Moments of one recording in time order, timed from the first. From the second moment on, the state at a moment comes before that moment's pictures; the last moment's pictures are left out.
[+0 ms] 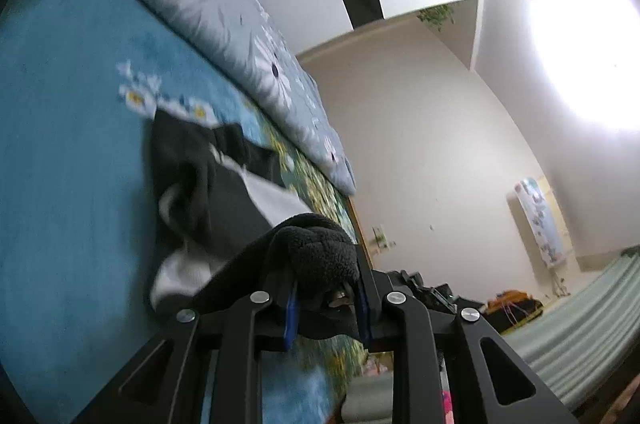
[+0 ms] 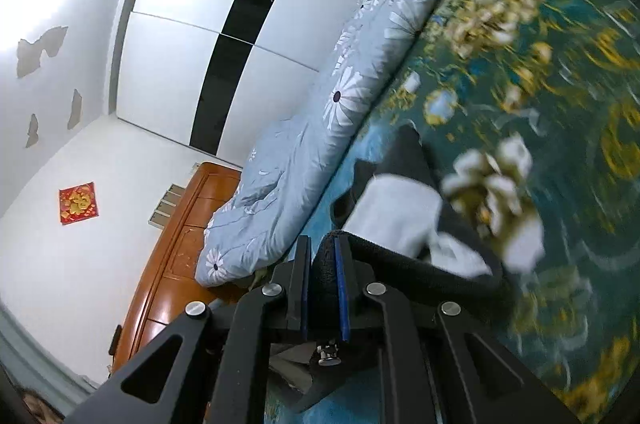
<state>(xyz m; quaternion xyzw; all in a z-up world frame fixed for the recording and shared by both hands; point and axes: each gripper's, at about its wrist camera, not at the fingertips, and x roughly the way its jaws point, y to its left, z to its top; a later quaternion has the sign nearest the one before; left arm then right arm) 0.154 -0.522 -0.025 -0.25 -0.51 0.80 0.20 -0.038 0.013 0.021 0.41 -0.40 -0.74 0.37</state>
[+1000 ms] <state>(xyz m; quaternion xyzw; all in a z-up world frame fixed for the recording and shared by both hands) 0.023 -0.542 -0.091 -0.39 -0.41 0.82 0.08 -0.193 -0.101 -0.051 0.52 -0.22 -0.76 0.32</state>
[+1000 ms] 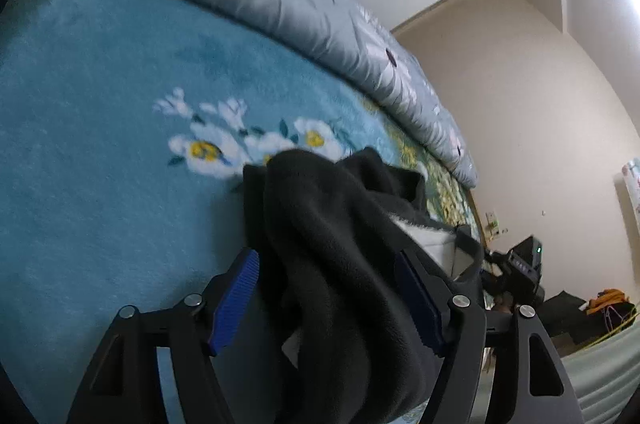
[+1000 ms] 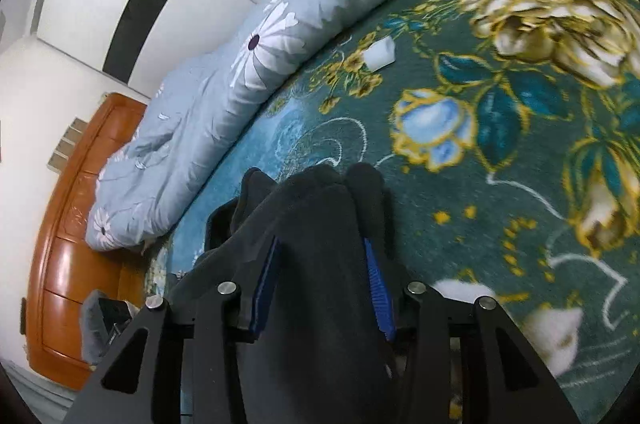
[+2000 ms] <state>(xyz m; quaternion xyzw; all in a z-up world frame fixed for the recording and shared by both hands) -0.009 -0.561 -0.112 -0.40 -0.39 0.83 0.02 -0.234 -0.097 -0.076 0.52 -0.21 -0.79 0.23</state>
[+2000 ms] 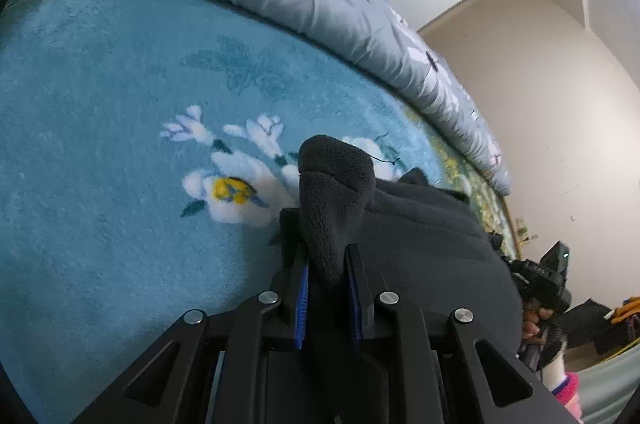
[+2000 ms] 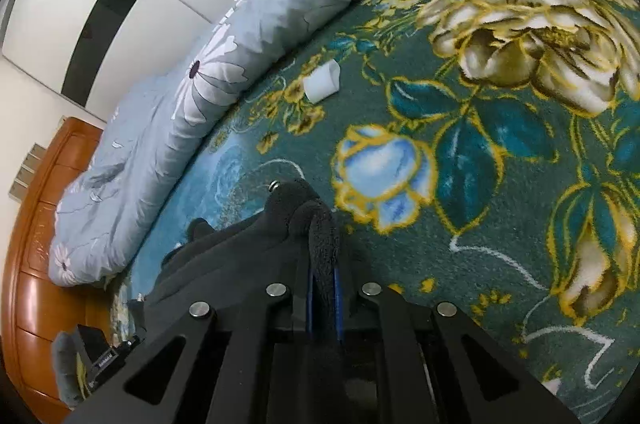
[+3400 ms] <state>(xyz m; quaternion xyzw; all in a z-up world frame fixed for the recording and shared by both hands) 0.143 -0.518 -0.106 -0.34 -0.47 0.81 0.03 -0.059 -0.016 -0.099 0.49 -0.33 -0.75 0.29</state>
